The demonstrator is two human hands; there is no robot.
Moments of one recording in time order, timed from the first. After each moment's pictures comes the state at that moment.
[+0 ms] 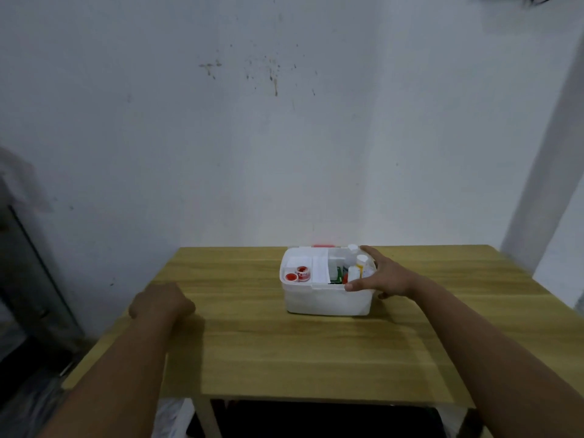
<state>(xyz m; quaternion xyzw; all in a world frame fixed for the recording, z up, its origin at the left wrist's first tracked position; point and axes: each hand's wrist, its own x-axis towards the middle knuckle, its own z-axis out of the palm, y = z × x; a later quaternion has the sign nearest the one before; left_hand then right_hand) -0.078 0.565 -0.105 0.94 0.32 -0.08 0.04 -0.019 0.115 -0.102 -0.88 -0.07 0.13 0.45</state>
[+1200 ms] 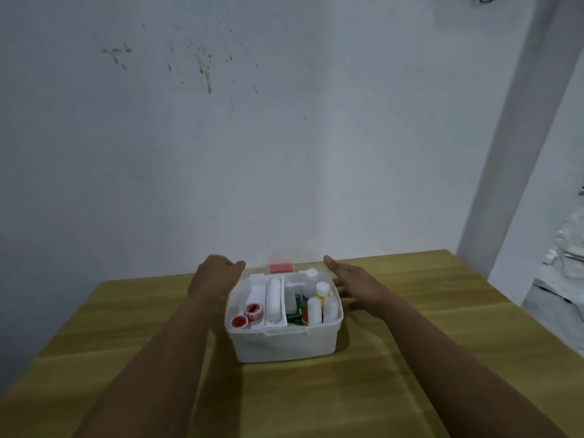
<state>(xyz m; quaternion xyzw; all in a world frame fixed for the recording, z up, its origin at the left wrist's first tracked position) 0.065 0.393 -0.083 0.93 0.10 0.06 0.35 0.025 0.100 -0.106 -0.80 0.05 0.09 0.60</state>
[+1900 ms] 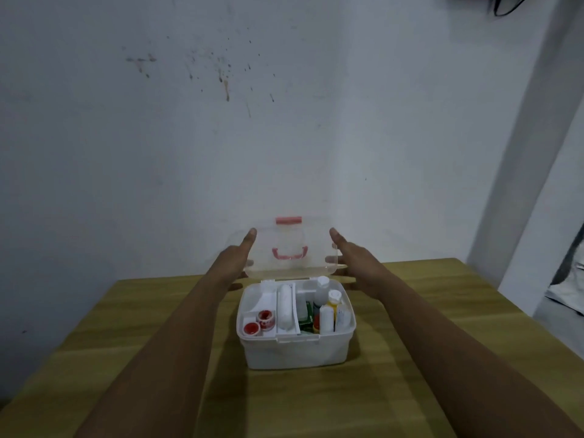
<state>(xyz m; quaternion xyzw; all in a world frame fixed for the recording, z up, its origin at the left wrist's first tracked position) 0.059 0.392 -0.048 0.83 0.07 -0.05 0.56 0.040 0.125 -0.056 -0.78 0.07 0.06 0.62</state>
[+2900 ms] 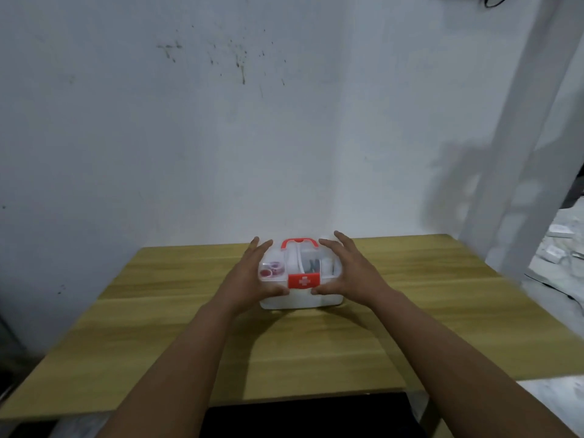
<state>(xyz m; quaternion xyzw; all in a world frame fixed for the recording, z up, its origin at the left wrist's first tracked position) -0.045 0.401 -0.118 0.91 -0.14 0.09 0.38 -0.049 0.140 -0.114 -0.94 -0.13 -0.11 0.30</state>
